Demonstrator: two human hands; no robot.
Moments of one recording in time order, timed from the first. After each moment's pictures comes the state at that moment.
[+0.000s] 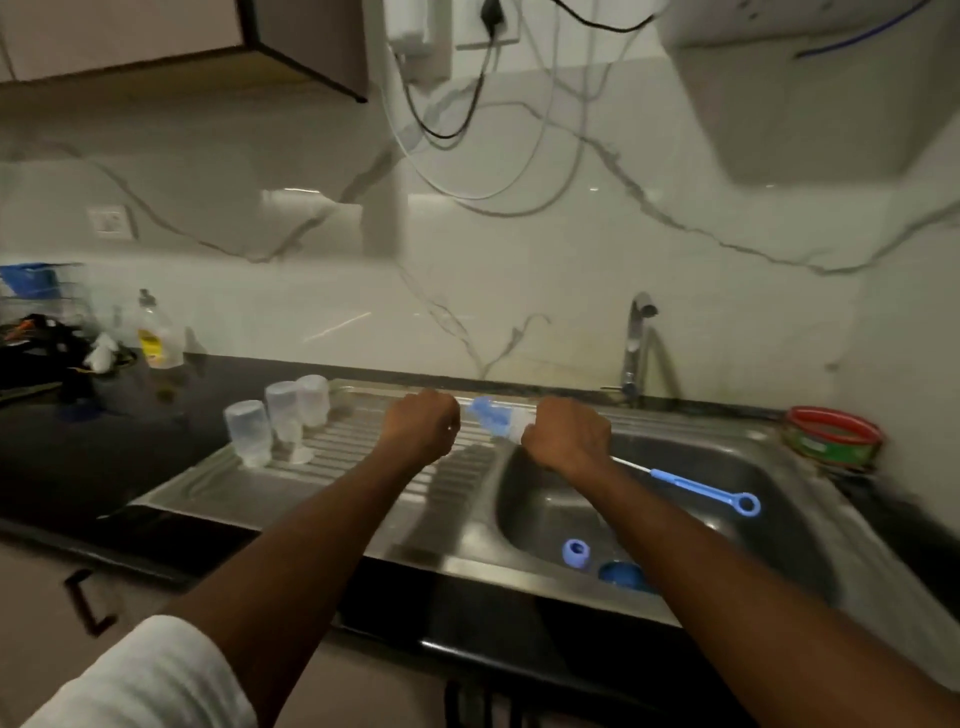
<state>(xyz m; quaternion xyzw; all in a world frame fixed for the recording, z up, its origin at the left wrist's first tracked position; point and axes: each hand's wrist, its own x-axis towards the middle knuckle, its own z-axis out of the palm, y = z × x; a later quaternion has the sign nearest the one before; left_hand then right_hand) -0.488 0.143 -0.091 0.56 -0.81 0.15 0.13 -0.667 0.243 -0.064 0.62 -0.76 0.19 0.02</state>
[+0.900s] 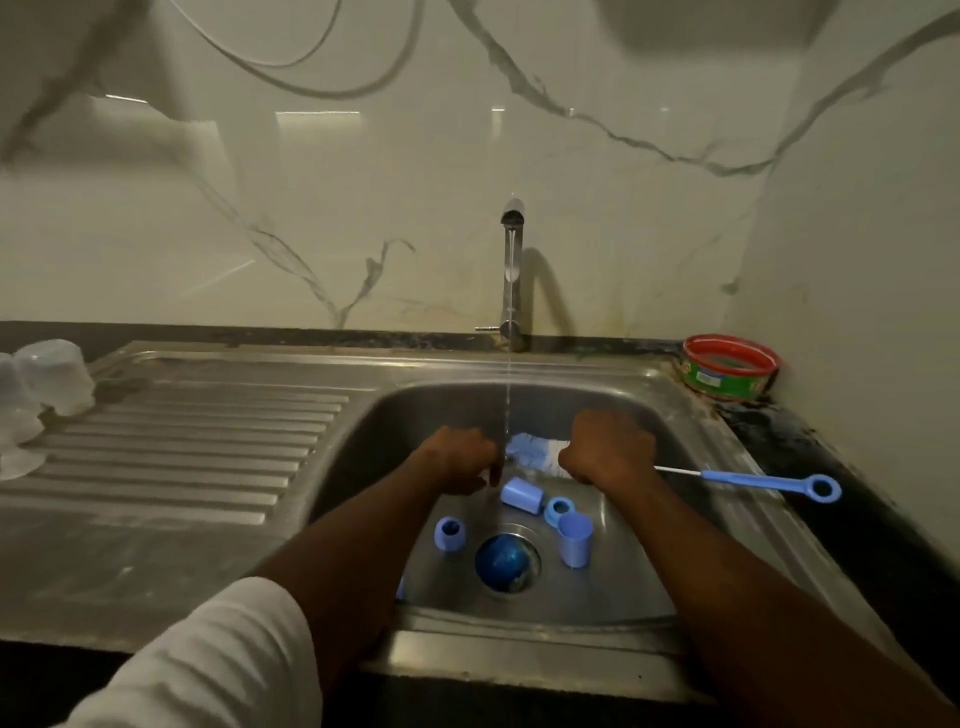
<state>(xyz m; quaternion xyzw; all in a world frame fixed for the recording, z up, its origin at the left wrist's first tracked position) -0.733 0.082 -0.233 0.30 -0.95 0.08 -0.09 -0.887 0.216 -0.174 0.49 -0.87 0.06 -0.01</state>
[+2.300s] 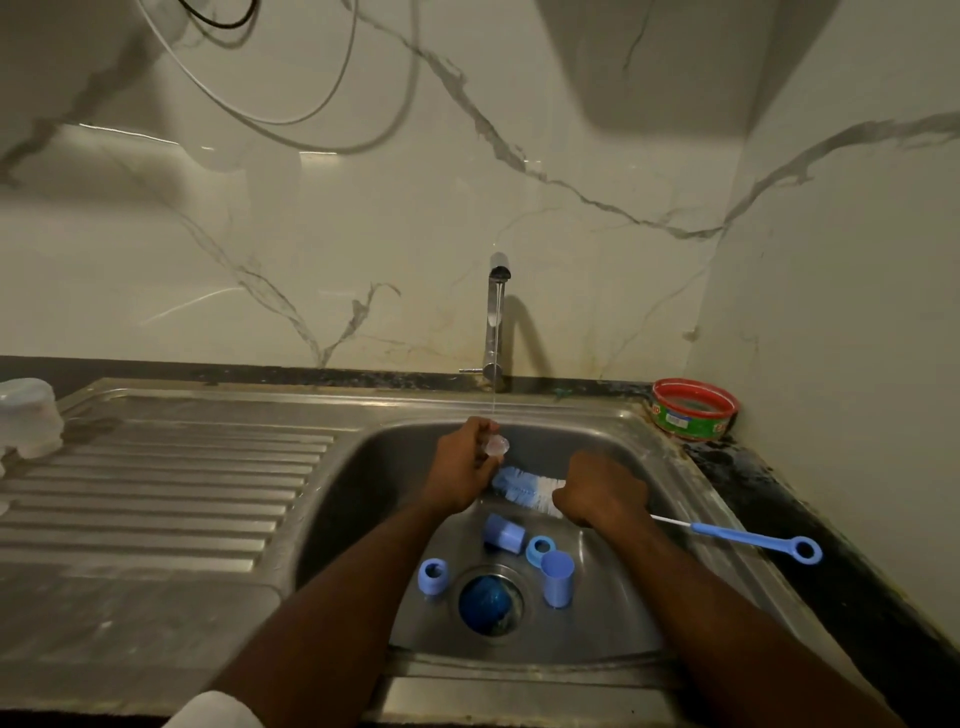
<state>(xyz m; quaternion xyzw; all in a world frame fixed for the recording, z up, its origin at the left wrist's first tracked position) -0.752 0.078 -0.234 0.30 -0.84 -0.27 0.37 -0.886 0.232 -0.165 0.46 -0.88 0.10 -0.03</state>
